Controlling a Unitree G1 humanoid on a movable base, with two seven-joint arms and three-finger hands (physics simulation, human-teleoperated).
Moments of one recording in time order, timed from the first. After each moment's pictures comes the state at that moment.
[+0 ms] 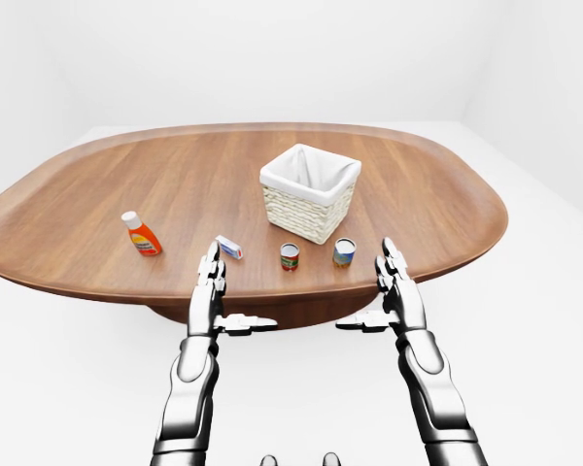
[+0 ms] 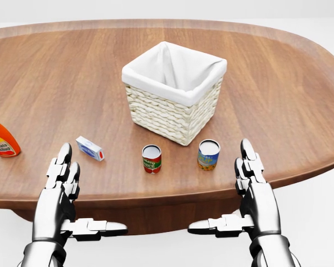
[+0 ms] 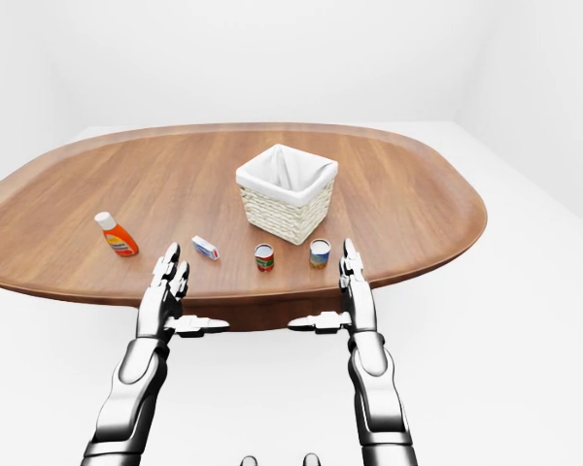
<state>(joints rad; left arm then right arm) 0.00 0.02 0.04 0.01 -0.03 0.00 -0.04 0.00 -0.02 -0.03 0.00 0.02 0.00 0.05</state>
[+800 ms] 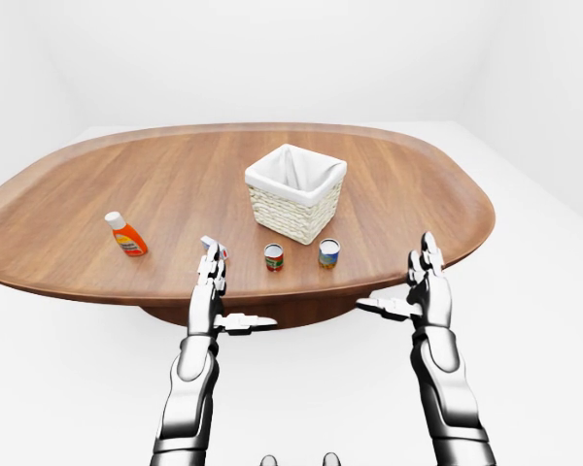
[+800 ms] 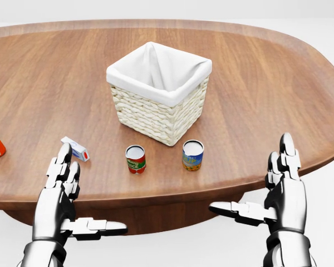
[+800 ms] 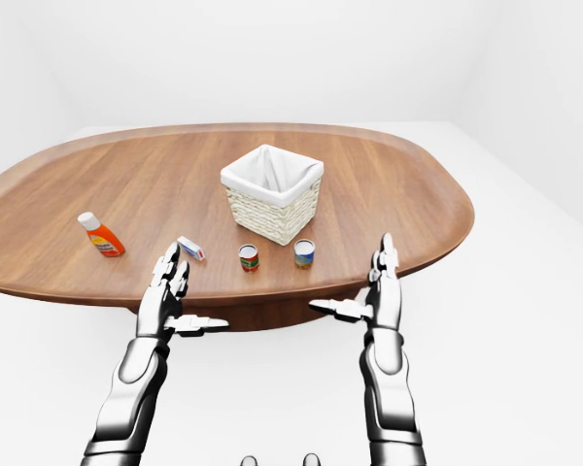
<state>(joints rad) -0.01 0.02 0.04 0.01 -0.03 0.00 -0.04 -0.01 -0.02 -0.11 -0.02 0.08 -0.03 -0.09</state>
